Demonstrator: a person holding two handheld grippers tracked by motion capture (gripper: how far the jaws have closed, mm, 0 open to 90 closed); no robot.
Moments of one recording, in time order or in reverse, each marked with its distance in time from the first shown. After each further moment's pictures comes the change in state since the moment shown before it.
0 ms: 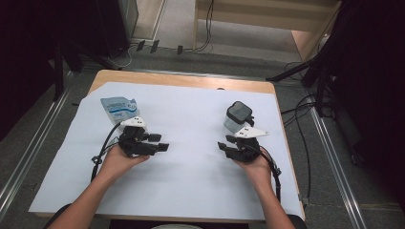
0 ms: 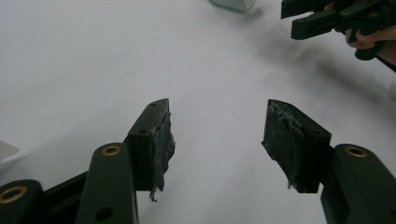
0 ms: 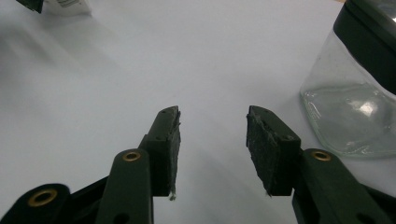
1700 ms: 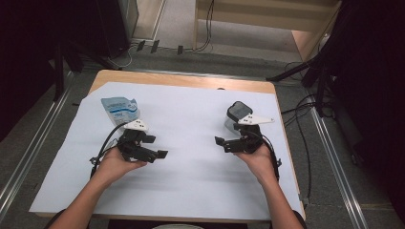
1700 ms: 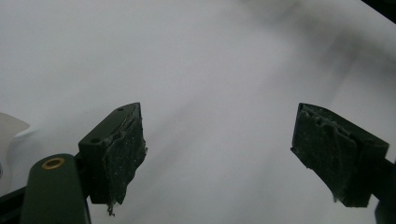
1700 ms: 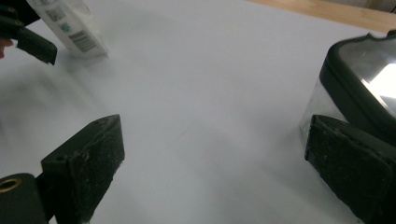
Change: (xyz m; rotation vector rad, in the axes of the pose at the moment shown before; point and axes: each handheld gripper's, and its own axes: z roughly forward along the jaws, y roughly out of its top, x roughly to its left) left arm -0.013 0.000 -0.008 0.100 0.064 0.047; right arm -0.011 0.033 -0.006 -0.034 0.065 0.082
